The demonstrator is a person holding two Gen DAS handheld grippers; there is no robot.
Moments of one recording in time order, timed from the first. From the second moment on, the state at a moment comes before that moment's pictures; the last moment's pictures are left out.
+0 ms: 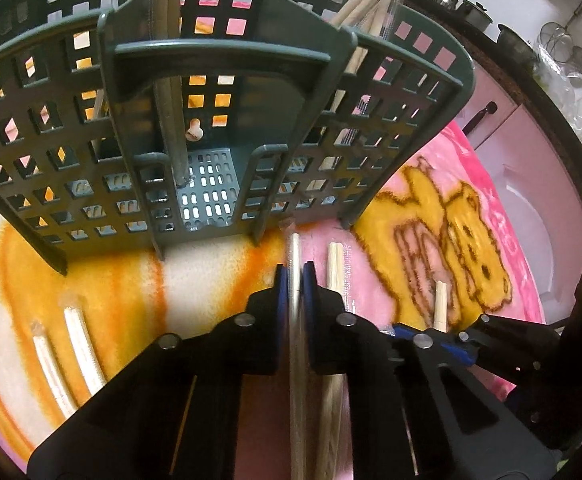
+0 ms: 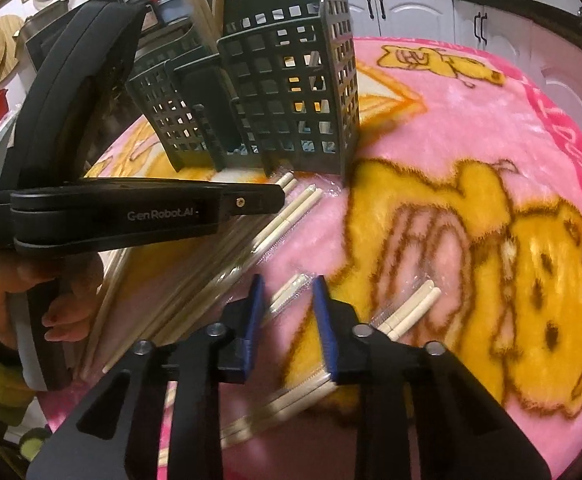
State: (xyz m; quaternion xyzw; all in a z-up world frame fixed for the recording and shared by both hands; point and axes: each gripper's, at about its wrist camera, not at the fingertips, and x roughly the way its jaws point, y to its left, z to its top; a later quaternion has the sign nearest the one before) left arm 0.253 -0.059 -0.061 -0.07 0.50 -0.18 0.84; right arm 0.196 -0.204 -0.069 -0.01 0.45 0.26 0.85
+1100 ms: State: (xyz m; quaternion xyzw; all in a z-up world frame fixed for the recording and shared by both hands) left arm 0.211 -0.003 0.028 -0.11 0.40 -0.20 0.89; right arm 0.183 -0.208 0.010 0.05 0.35 0.29 0.89
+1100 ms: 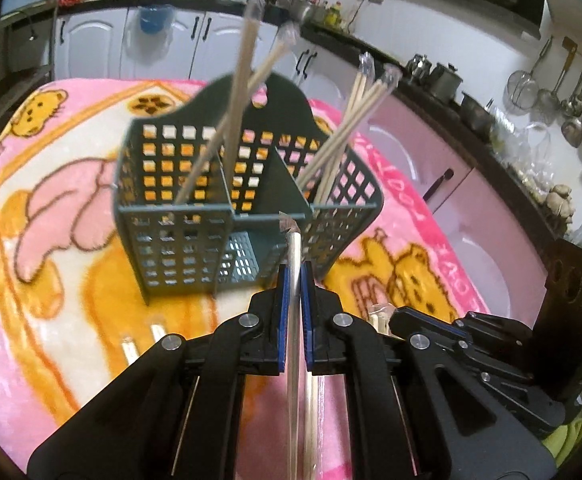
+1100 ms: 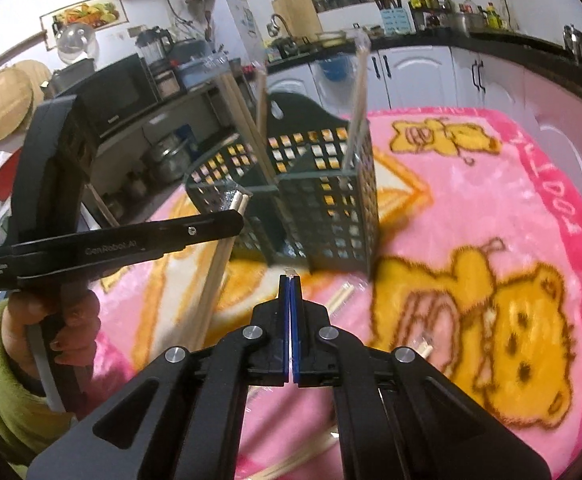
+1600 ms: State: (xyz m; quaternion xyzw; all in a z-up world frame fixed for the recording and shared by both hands) left arm 0.198 0.017 0.073 -0.12 0.34 -0.20 0.91; right arm 0.168 -0.187 0.063 0.04 0.29 0.32 0.90
